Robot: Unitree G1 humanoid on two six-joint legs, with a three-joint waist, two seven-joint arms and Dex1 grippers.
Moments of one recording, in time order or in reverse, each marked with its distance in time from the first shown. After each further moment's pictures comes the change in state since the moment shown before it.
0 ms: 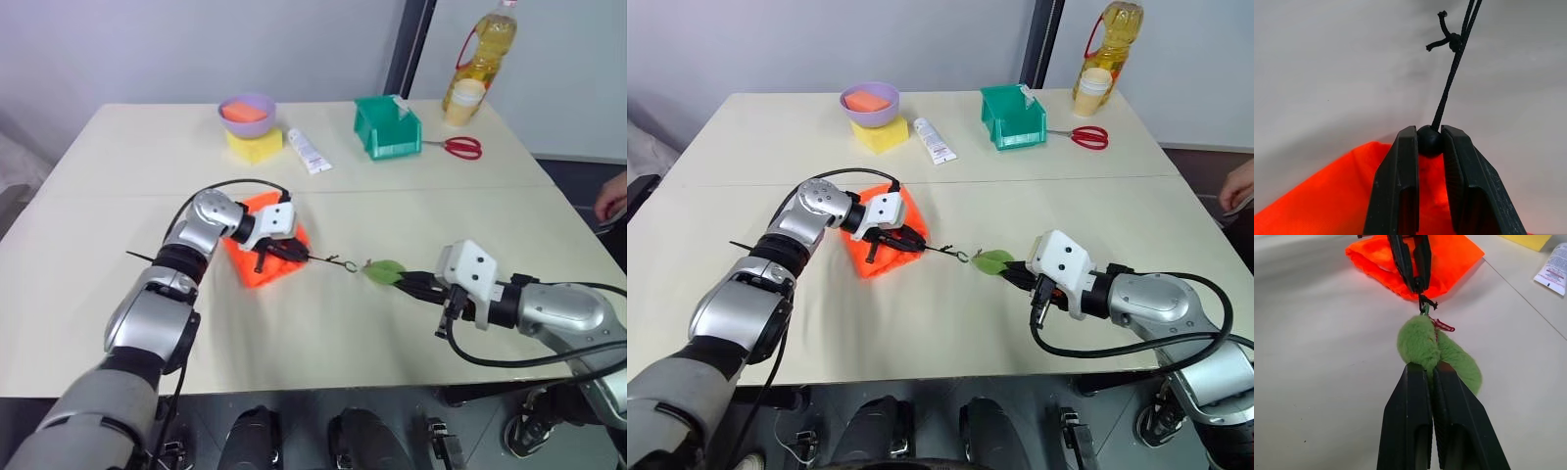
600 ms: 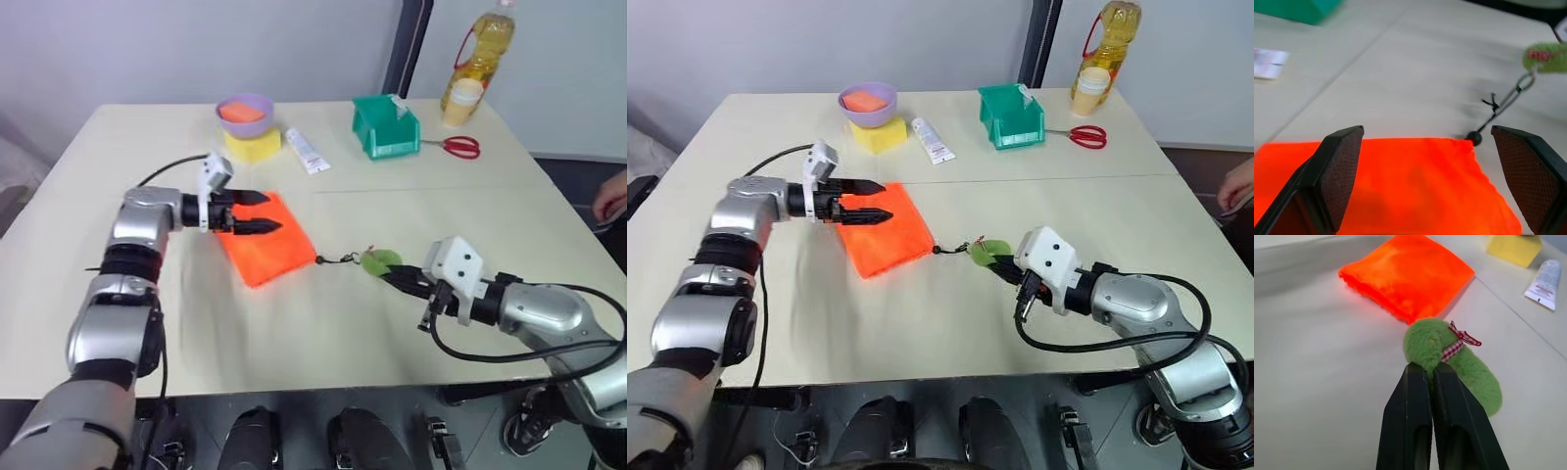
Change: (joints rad) left arm 0.117 0.154 0.283 -0.248 -0.270 0.549 0.044; right arm -0.045 0.099 0.057 0.001 -0.029 0.000 -0.065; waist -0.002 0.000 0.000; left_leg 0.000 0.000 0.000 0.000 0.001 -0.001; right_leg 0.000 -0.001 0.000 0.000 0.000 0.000
